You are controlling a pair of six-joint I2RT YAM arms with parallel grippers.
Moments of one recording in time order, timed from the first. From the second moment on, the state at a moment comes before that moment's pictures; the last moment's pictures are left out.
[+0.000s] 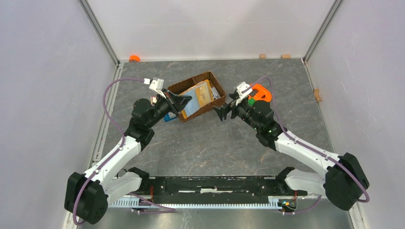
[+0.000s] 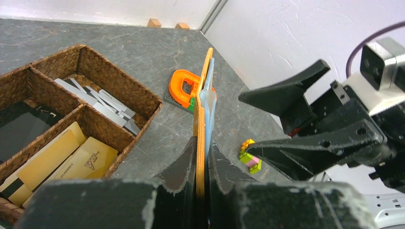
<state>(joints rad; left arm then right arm) -0.40 1.00 0.61 0.44 0.35 -0.57 0.68 1.13 0.63 0.45 -0.04 0.03</state>
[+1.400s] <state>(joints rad) -0.40 1.13 0.53 0.78 0.77 -0.63 0.44 1.27 0.52 0.89 -0.78 0.35</state>
